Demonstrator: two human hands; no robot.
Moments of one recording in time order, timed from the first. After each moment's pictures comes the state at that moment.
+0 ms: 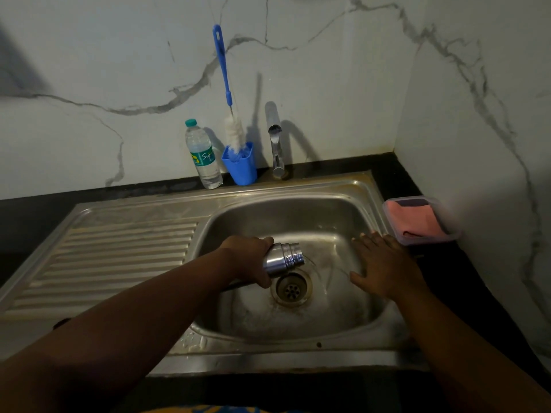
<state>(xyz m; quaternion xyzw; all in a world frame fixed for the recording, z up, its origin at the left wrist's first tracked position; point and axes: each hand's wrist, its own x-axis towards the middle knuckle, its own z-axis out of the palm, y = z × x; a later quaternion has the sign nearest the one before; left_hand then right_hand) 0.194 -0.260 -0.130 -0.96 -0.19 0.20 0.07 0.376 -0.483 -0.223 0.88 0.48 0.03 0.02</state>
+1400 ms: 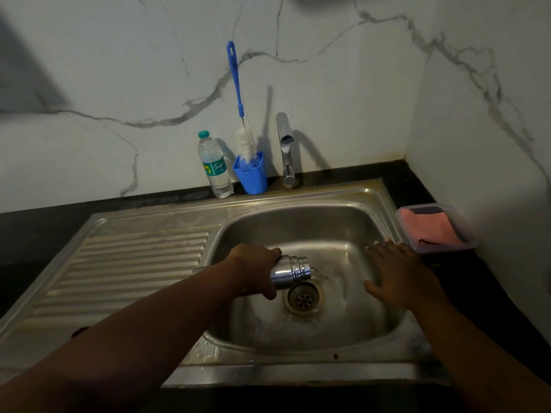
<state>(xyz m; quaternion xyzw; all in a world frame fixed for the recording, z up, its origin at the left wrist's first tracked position) 0.187 -0.253 -0.129 -0.95 -0.19 0.22 0.10 0.375 -0.485 -0.224 0.88 0.47 0.05 0.00</state>
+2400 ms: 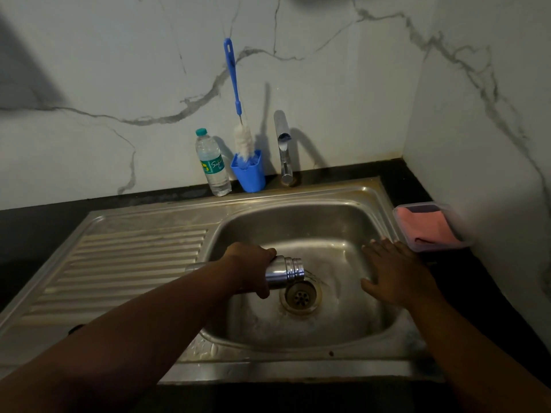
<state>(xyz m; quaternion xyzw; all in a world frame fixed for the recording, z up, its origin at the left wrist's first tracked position) 0.186 -0.253 -0.128 -0.94 -0.19 0.25 0.12 0.376 -0.483 -0.225 0.88 0.47 0.06 0.03</state>
